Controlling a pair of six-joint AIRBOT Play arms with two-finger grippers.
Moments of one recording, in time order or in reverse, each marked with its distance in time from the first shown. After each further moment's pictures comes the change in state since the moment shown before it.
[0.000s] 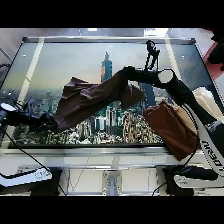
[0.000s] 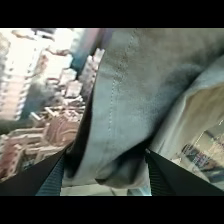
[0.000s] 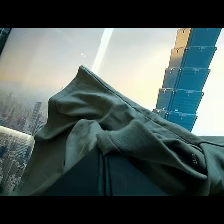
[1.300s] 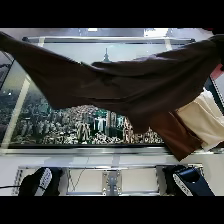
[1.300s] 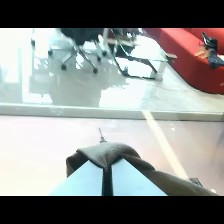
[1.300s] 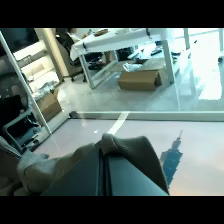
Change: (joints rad) left arm -0.075 0.620 0.637 -0.359 0.254 0.079; right arm -0.087 0.905 0.000 -0.487 0.242 0.345
